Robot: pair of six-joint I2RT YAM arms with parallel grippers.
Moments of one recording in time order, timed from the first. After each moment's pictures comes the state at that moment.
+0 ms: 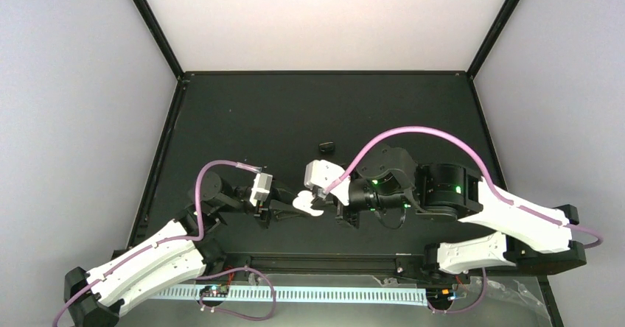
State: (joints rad) left arm -0.82 0.64 0.47 0.38 0.83 -0.26; right arm 1.36 1.17 1.57 -0.91 -0.08 -0.06
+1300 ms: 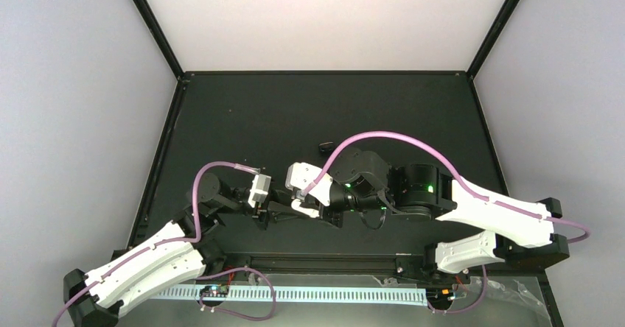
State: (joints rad) left arm -0.83 0.62 0.47 0.37 0.83 -0.27; right arm 1.39 1.27 1.58 -0.89 0.00 -0.07
